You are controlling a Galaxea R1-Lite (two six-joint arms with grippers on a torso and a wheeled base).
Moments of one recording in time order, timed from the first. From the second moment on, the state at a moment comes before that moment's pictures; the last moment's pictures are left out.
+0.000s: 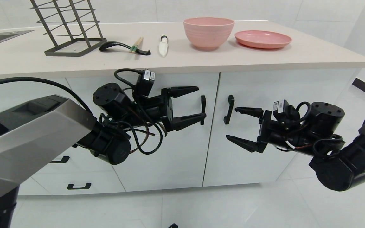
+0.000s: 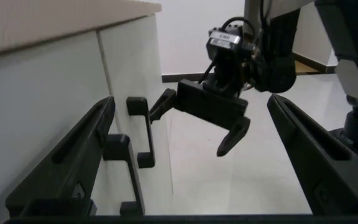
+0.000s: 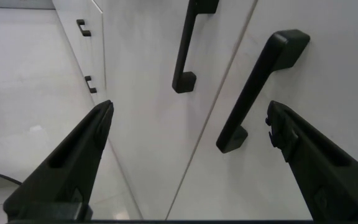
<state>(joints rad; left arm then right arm) -0.47 2.20 -1.14 -1.57 -1.05 -0.23 0.26 2.07 -0.66 -1.41 0.87 -0.29</state>
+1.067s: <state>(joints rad) -0.59 2.01 -1.09 -1.12 -0.74 -0.08 0.29 2.12 -0.74 -1.43 0.94 -0.29</state>
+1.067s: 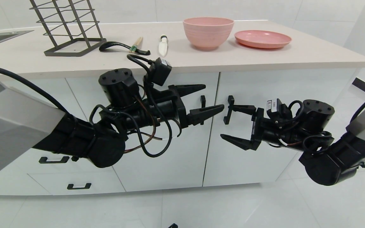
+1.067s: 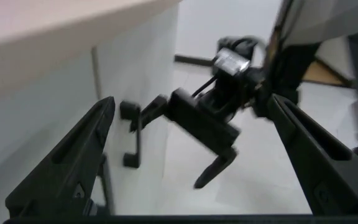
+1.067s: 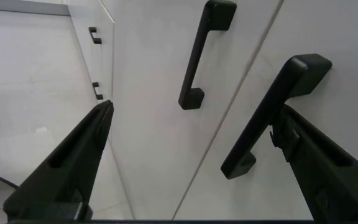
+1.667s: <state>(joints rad) -0.66 1.96 -1.10 -1.06 -0.69 0.00 0.29 2.09 -0.65 -1.43 1.05 -0.29</state>
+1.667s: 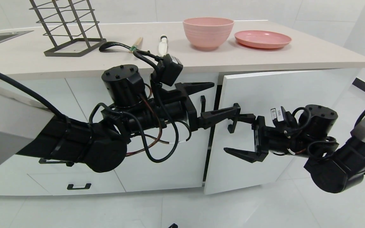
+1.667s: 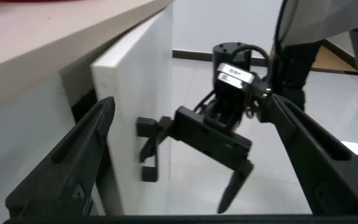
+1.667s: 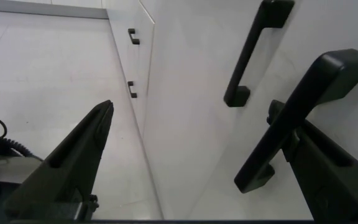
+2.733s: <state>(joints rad) -0.87 2.00 -1.16 -0.97 -0.45 0.00 0.28 1.82 -0.26 -1.42 1.07 -0.32</state>
